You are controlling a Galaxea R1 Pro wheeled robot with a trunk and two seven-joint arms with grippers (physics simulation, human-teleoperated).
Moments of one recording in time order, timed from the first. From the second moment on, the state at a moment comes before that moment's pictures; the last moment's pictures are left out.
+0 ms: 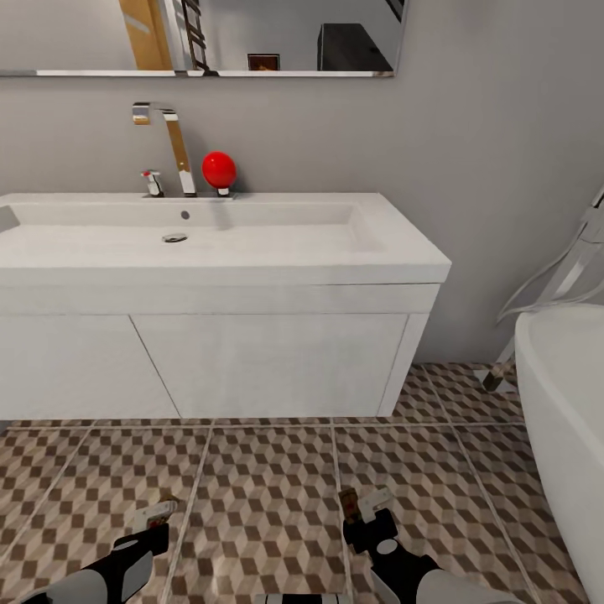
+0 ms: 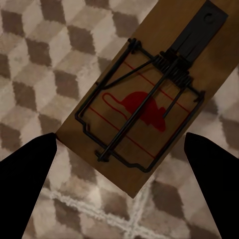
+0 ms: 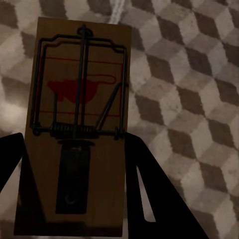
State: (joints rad) left arm -0.65 0.13 -1.08 -0.03 1.29 -0.10 0.19; right arm -0.65 0.14 0.05 -0.02 0.31 -0.16 -0.19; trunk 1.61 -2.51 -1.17
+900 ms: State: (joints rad) left arm -0.93 0.09 -1.07 -0.05 1.29 0.25 0.24; right arm -0.94 0.17 0.05 -0.07 0.07 0.33 -0.37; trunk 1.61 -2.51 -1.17
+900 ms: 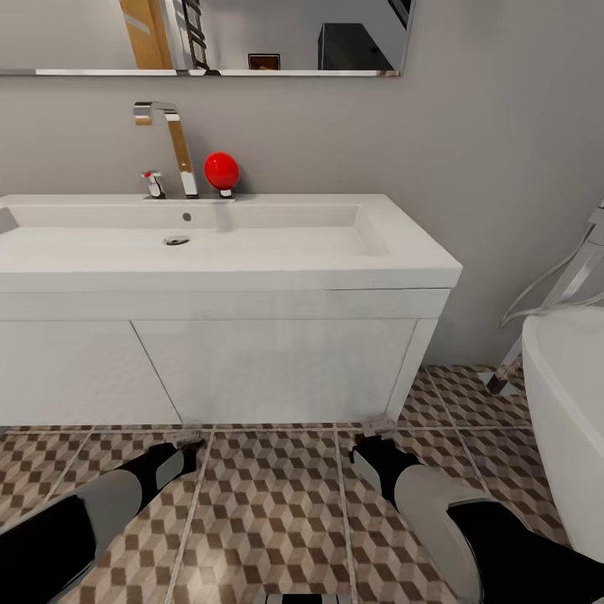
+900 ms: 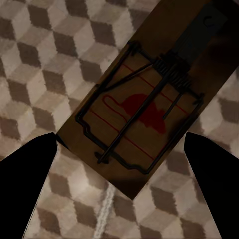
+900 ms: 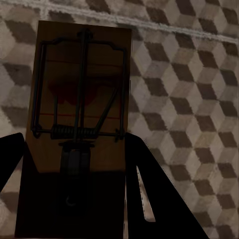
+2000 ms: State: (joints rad) left arm -0.94 0.09 -1.07 -0.05 1.29 0.24 0.24; right arm -0.94 0.17 0.05 -0.07 0.07 0.32 -0.23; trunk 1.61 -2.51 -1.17
